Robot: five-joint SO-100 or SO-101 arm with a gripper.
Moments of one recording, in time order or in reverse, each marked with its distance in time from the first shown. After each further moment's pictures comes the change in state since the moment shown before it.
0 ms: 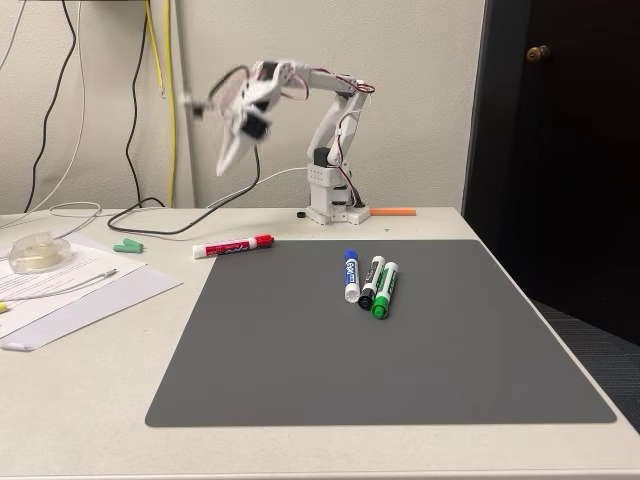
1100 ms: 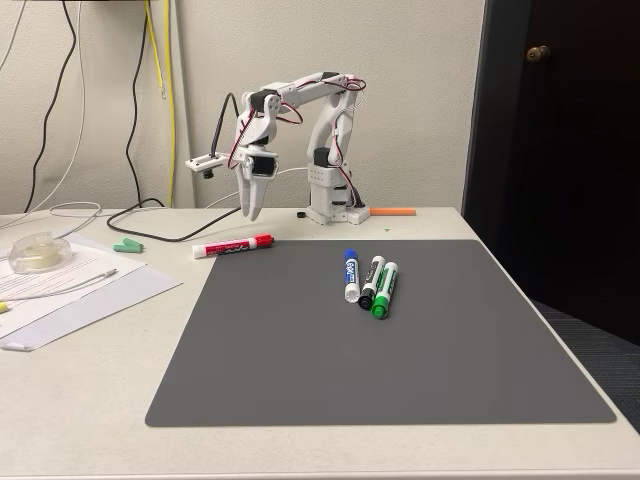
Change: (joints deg) arm -2.5 -13.1 5.3 2.0 4.5
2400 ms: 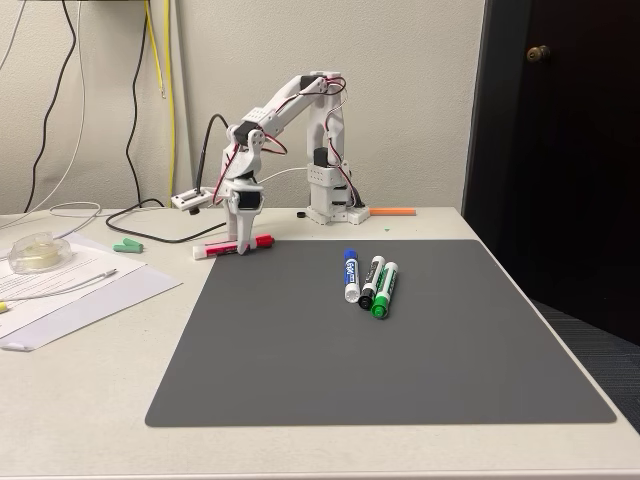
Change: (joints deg) arm 0.7 -19.3 -1.7 -16.9 -1.6
